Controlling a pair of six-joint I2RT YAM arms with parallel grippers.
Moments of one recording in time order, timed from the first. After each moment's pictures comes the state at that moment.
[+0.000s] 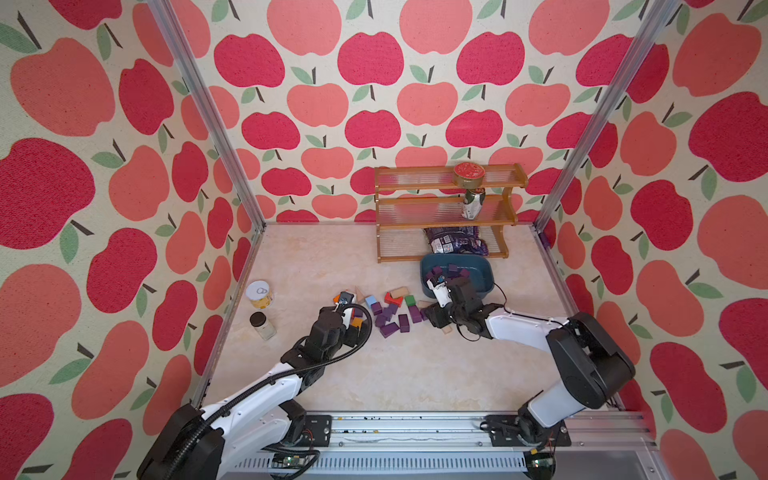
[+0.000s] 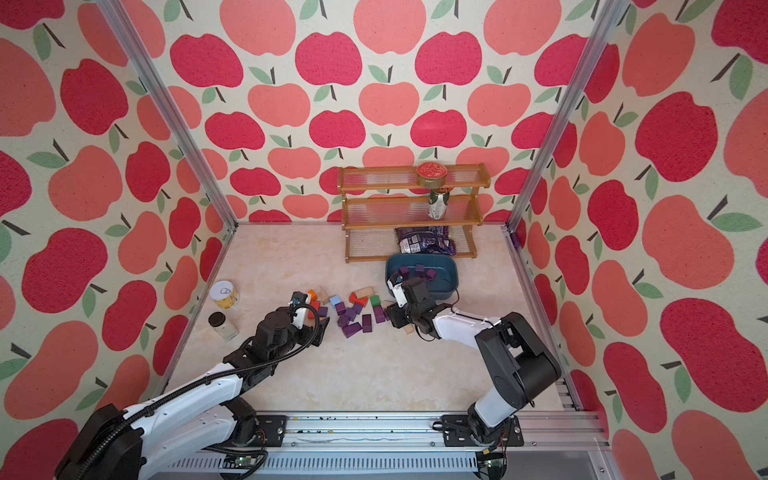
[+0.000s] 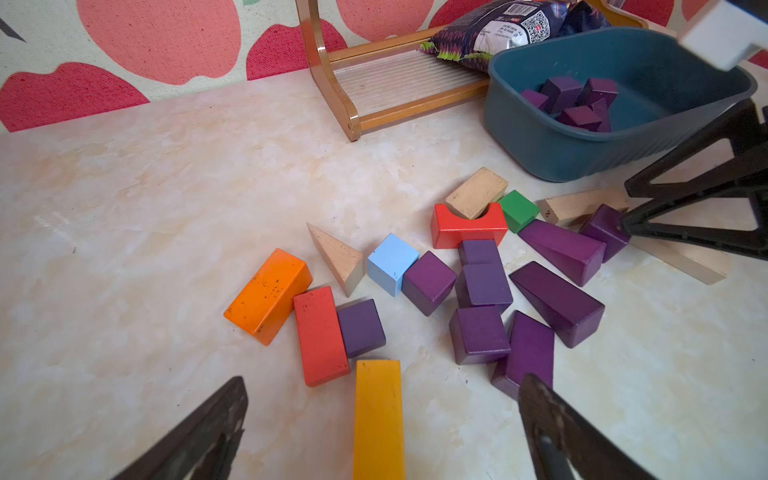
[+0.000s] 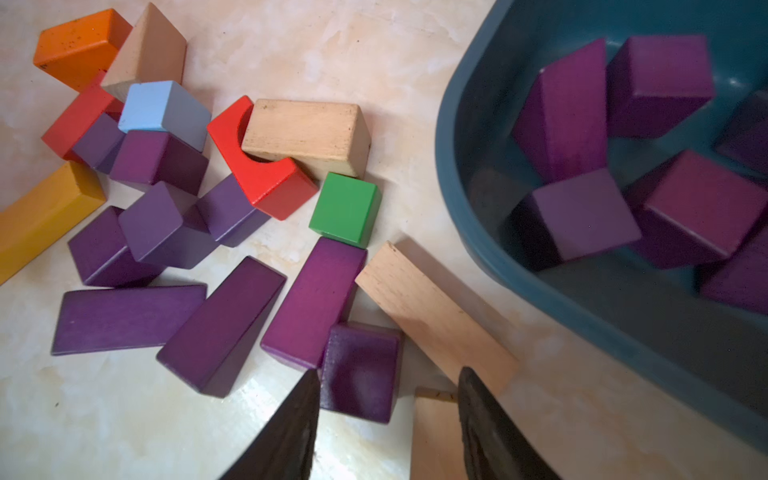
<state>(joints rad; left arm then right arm) -0.60 0.96 0.32 0.14 -0.19 -0.08 0.65 1.59 0.74 0.03 -0.12 0.09</state>
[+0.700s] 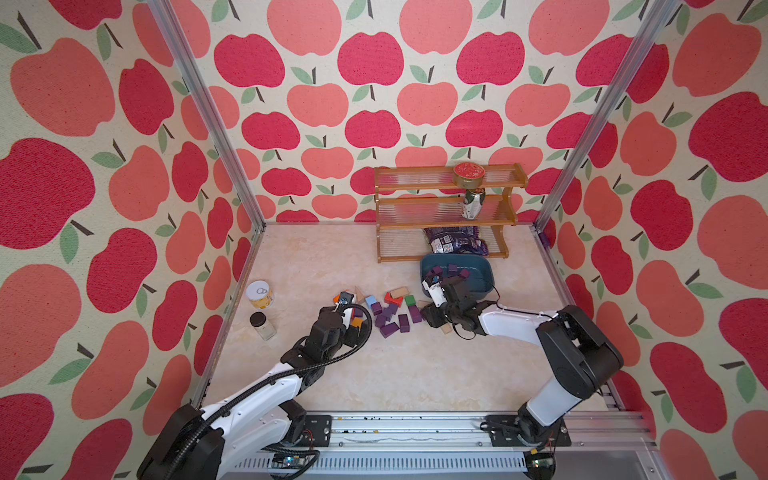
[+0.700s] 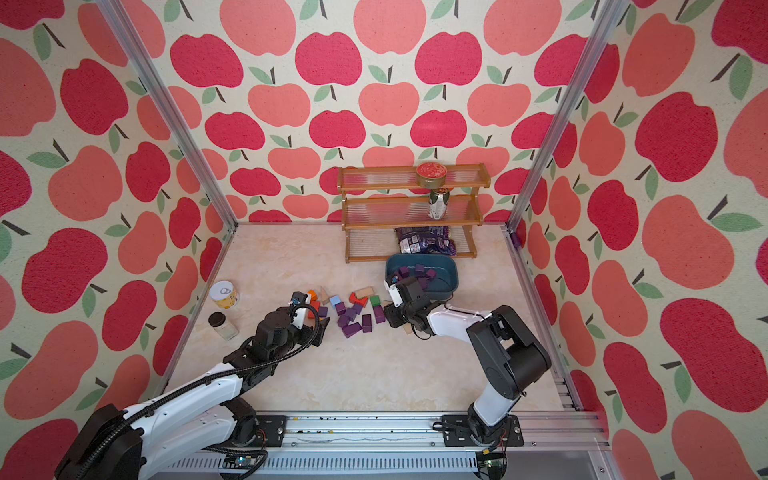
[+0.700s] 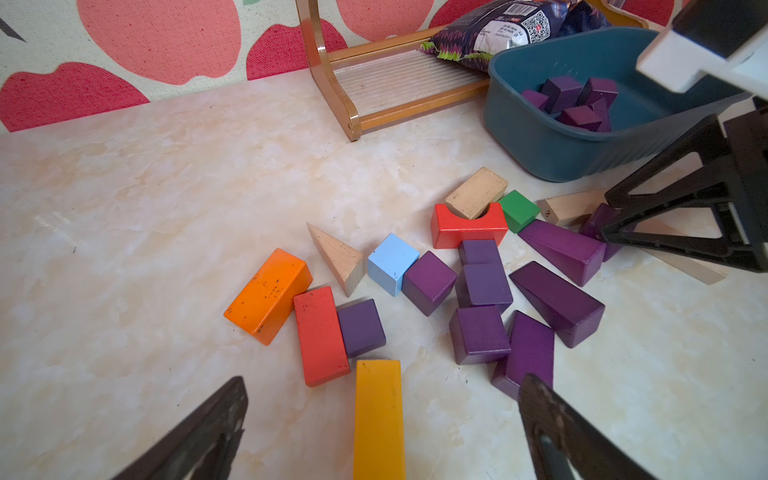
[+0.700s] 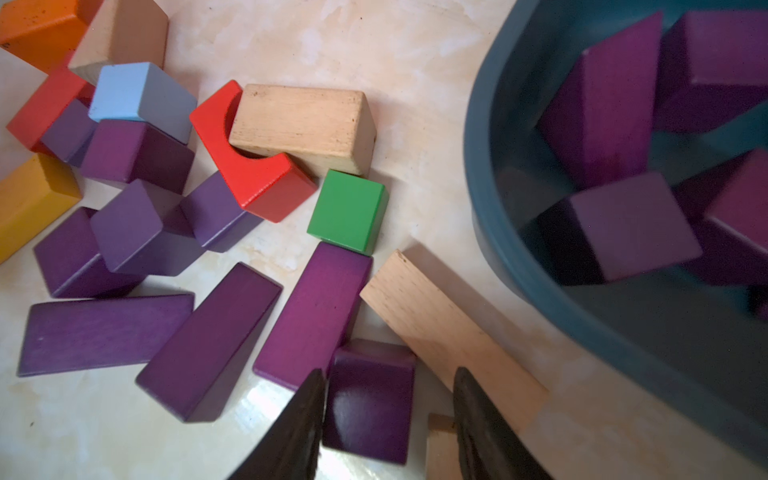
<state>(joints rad) -0.60 0.96 0.32 0.14 -0.19 -0.08 0.67 1.66 0.80 0.00 -0.10 0.10</state>
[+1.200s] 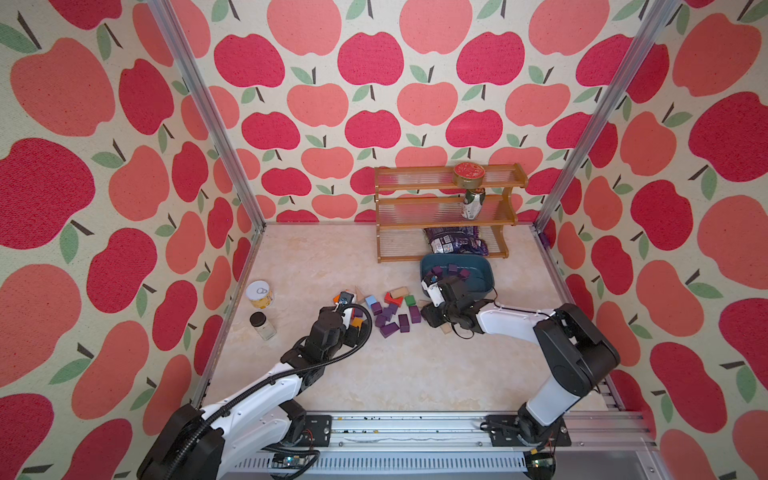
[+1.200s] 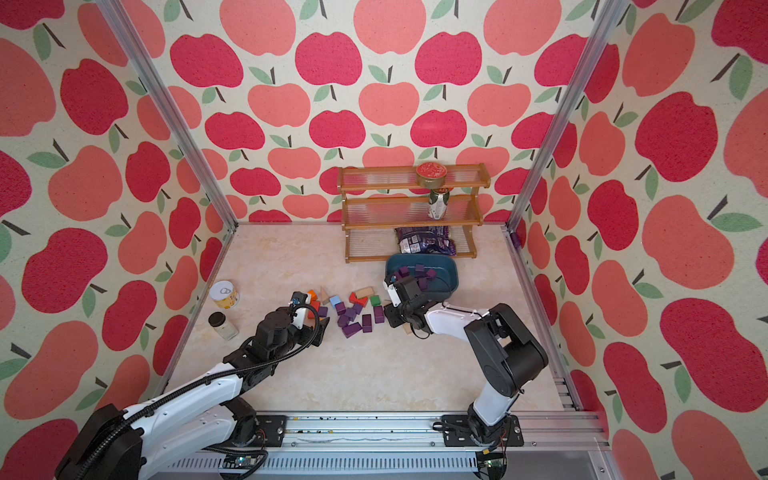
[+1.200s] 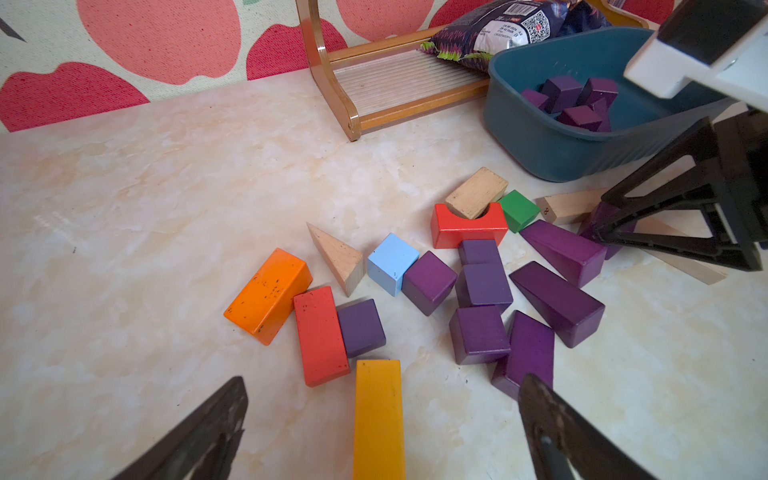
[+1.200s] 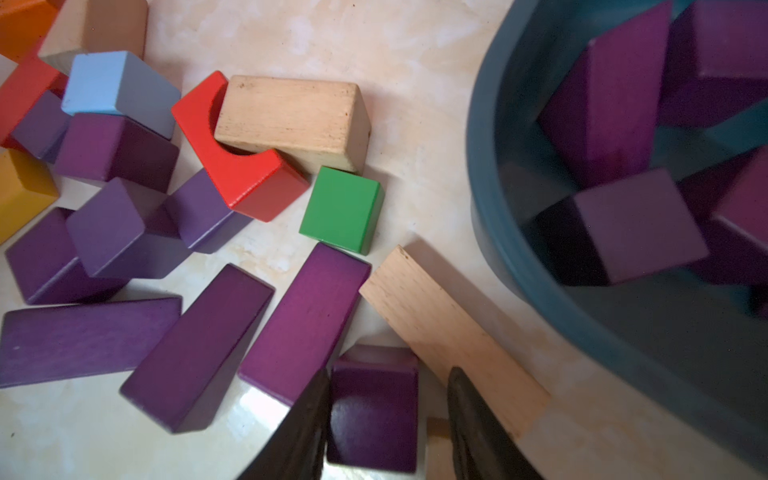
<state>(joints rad) -0.60 0.96 0.32 0.14 -0.19 -0.08 0.67 1.67 0.82 -0.03 -0.07 0.10</state>
